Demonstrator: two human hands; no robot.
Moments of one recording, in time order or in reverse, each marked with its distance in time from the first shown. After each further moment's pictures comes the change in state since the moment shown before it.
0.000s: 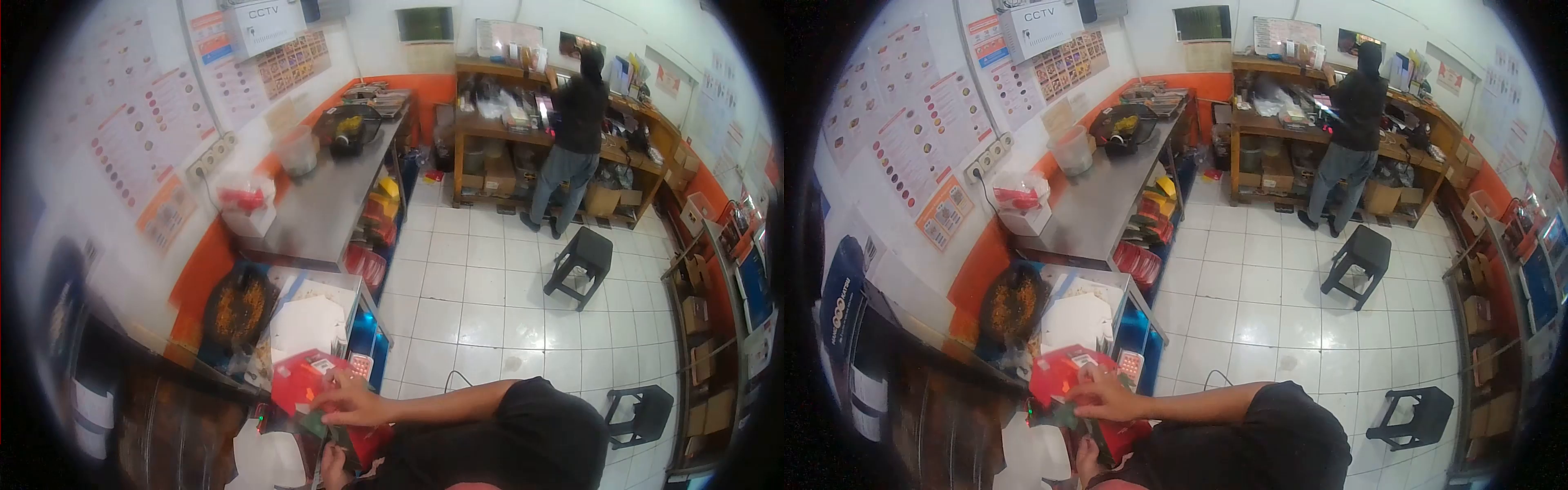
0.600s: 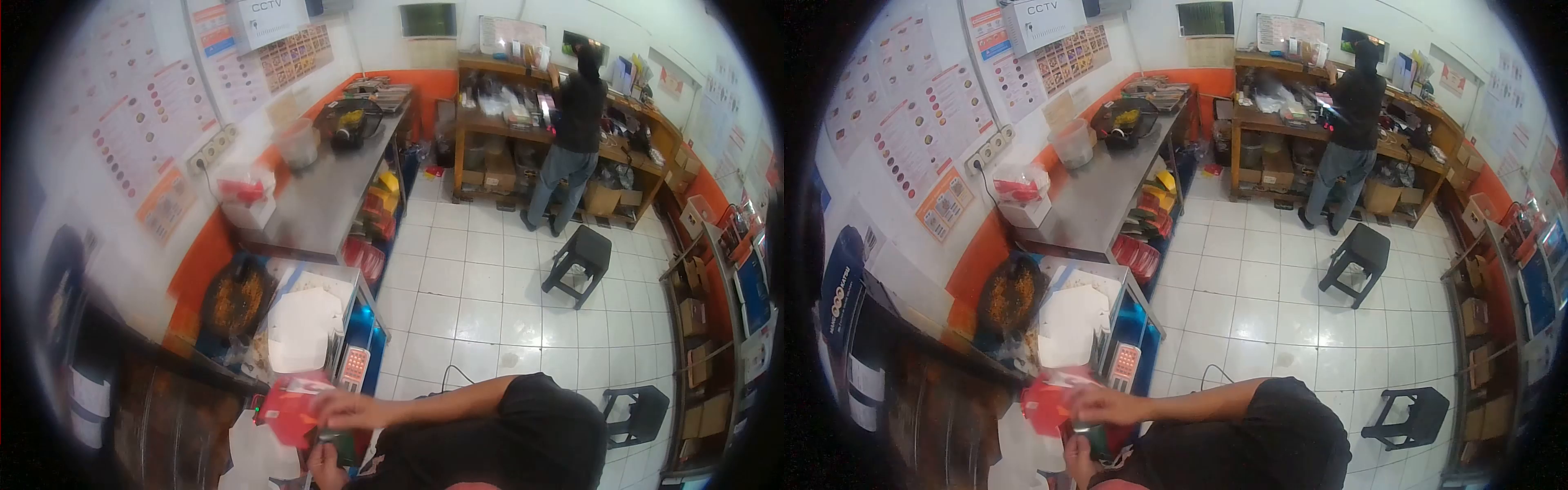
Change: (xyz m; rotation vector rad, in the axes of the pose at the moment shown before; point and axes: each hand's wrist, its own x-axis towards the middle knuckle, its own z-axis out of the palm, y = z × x) left_hand 0.008 -0.028 -0.041 -0.027 -0.033 0.188; right_hand -0.015 0.005 0.004 0.545 -0.405 -0.017
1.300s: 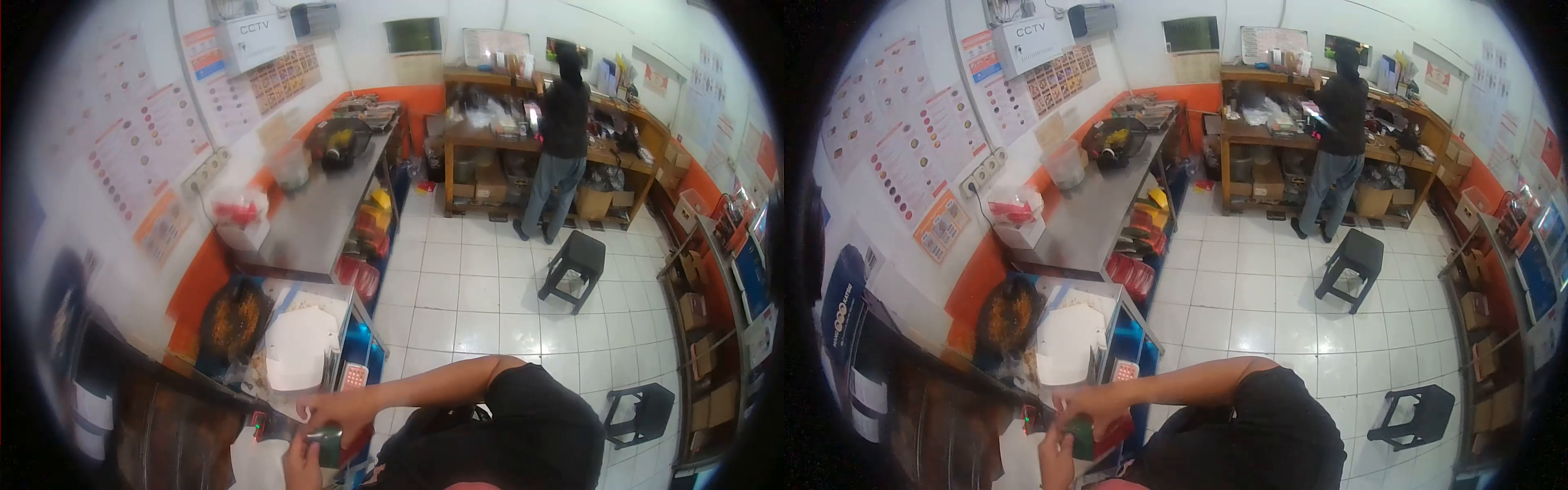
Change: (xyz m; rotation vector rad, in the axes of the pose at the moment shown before) left_hand 0.018 0.147 0.074 0.893 -0.159 -0.128; right_hand 0.040 -0.035 -0.039 -0.411 -0.347 0.014
